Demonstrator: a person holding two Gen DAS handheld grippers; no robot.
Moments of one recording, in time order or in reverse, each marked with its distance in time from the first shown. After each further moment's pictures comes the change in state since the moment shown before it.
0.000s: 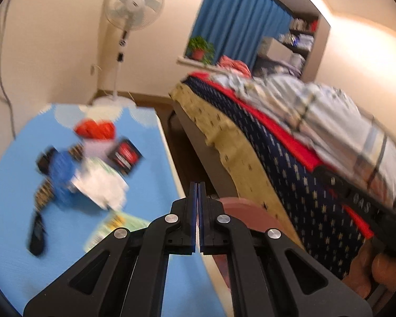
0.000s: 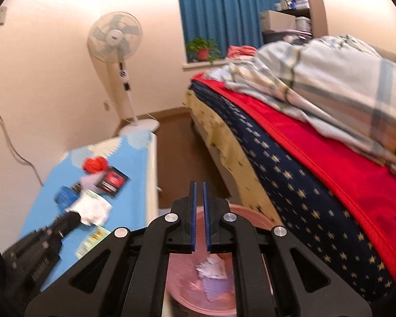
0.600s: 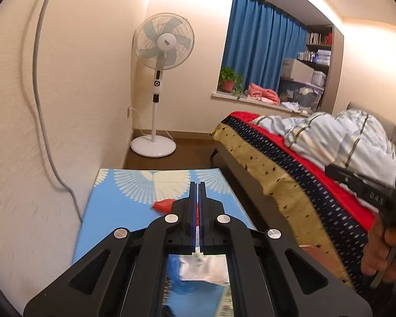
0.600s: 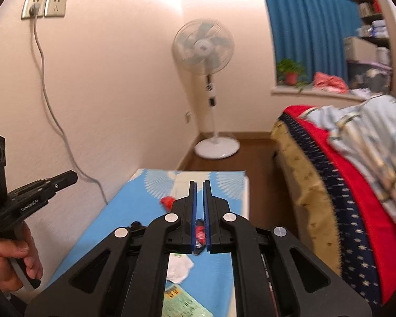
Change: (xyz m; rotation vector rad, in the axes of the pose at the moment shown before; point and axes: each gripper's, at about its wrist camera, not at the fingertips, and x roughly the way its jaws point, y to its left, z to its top) left arm -0.037 0.131 0.129 0.095 -0.098 0.146; right arm 0.068 0.132 0.104 -0.218 -0.001 0.385
